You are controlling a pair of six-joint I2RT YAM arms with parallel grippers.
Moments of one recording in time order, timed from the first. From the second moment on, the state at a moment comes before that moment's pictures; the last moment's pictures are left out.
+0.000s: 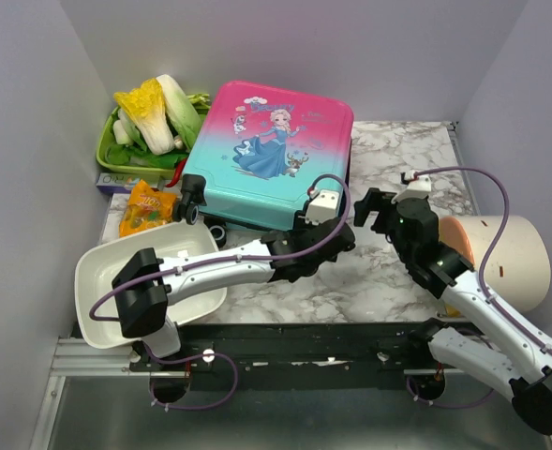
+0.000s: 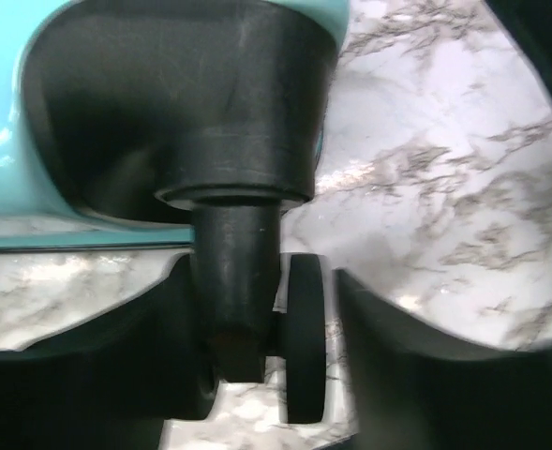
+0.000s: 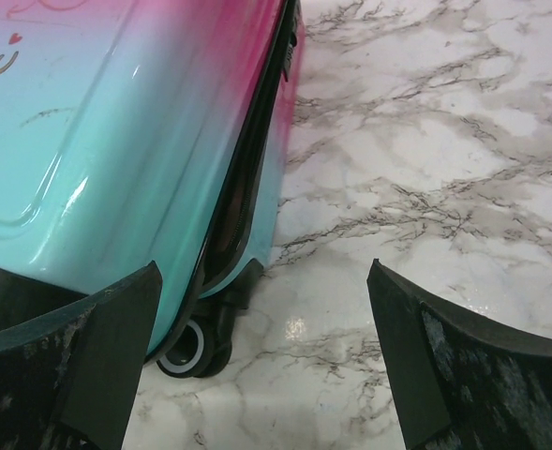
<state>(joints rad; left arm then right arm) -1.19 1.62 1.32 -0.48 -0.63 -0.70 0.56 0.88 0.72 -0.17 0.44 0.37</state>
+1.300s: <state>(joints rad) -0.95 0.99 1.18 -0.27 -0.68 -0.64 0.36 1.99 1.57 -0.16 0.28 0.39</state>
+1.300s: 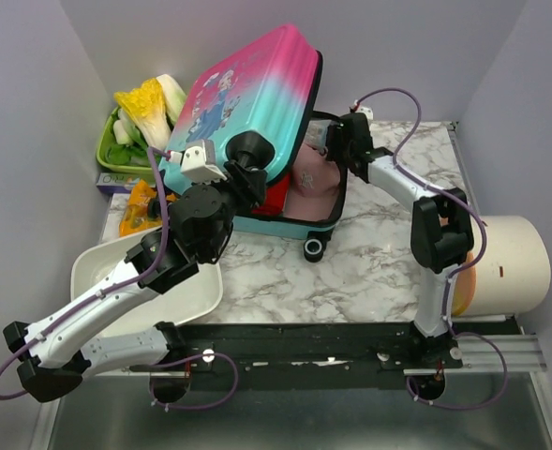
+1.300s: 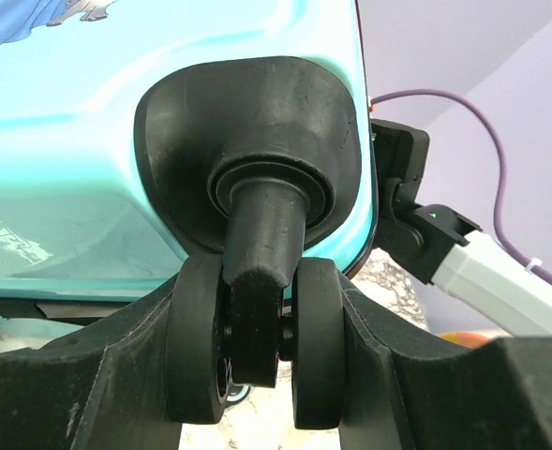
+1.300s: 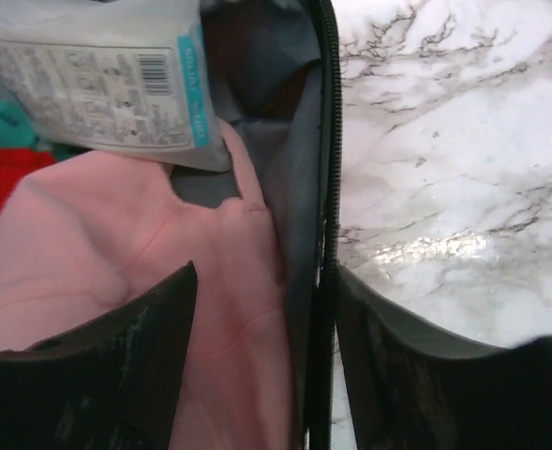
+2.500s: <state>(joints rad) -0.81 1.08 1.26 -0.10 -0.55 -0.61 0.31 1.15 0.56 -0.05 0.38 0.65</state>
